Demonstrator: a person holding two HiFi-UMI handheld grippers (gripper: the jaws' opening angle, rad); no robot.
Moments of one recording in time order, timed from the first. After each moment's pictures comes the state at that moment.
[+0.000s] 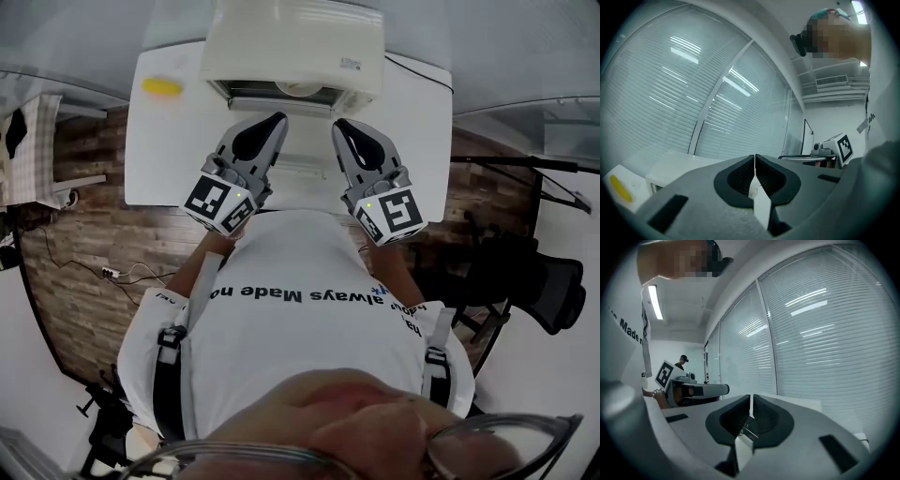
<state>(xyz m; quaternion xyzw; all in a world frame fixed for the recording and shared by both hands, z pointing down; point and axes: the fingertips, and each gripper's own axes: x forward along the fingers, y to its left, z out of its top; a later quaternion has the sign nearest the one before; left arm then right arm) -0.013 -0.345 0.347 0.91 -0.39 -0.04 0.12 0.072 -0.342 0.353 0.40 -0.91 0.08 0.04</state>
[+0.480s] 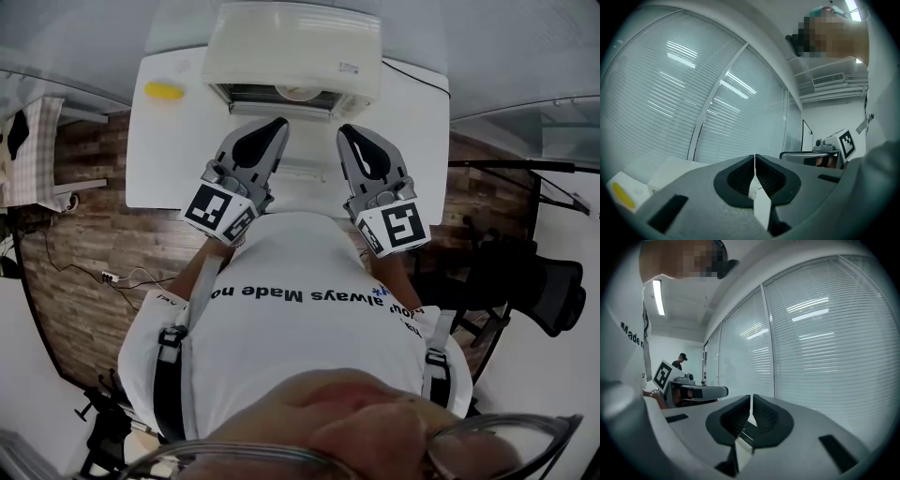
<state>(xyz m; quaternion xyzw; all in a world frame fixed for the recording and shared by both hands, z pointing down) -0.009 -0.333 0.325 0.91 -0.40 -0.04 0.09 0.078 -0.330 0.323 0.41 -0.91 0.04 0.04</state>
